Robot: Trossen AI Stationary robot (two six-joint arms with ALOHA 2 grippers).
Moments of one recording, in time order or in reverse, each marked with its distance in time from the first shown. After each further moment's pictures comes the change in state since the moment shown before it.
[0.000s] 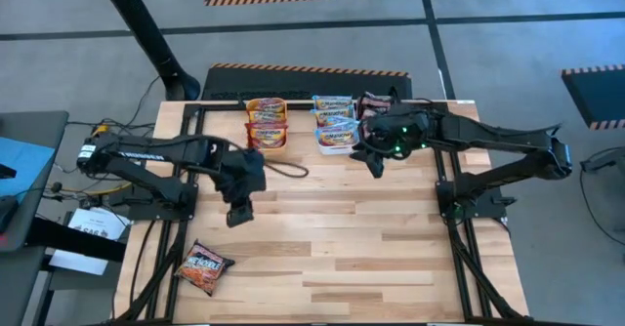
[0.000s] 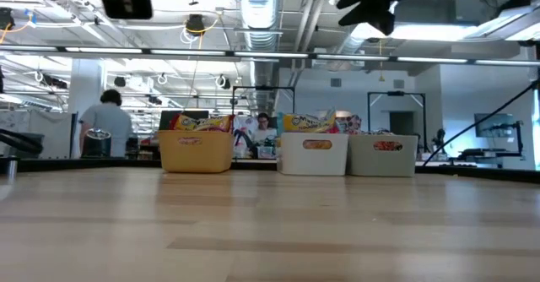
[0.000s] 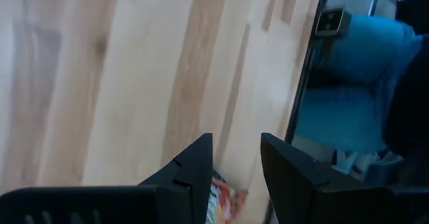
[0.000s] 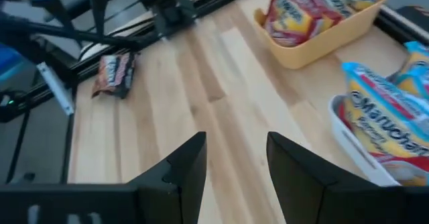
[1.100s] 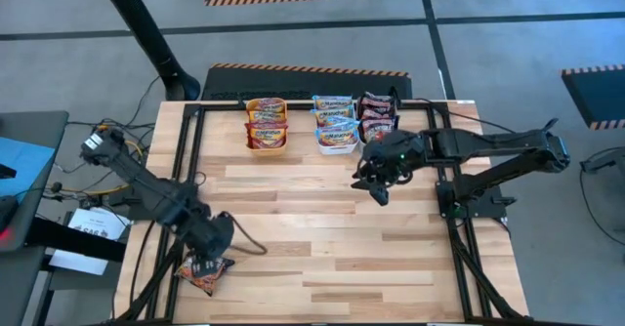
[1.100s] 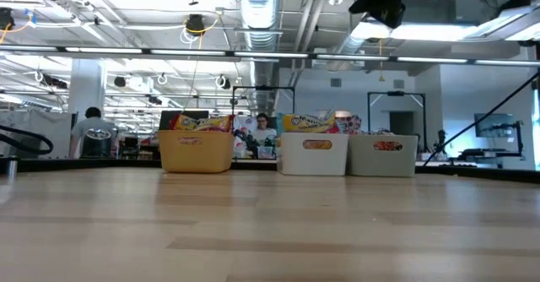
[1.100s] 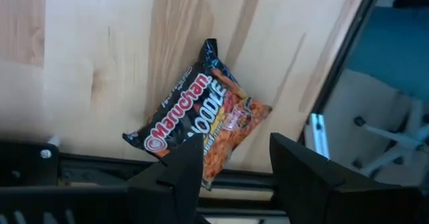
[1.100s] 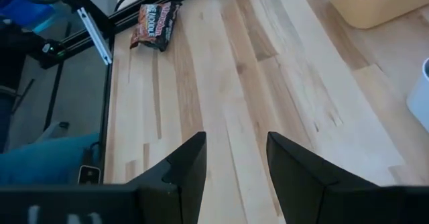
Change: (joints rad) left arm -0.586 0.002 -0.096 -0.106 -0.209 -0.515; right arm 0.203 0.026 0.000 -0.047 0.000 0.060
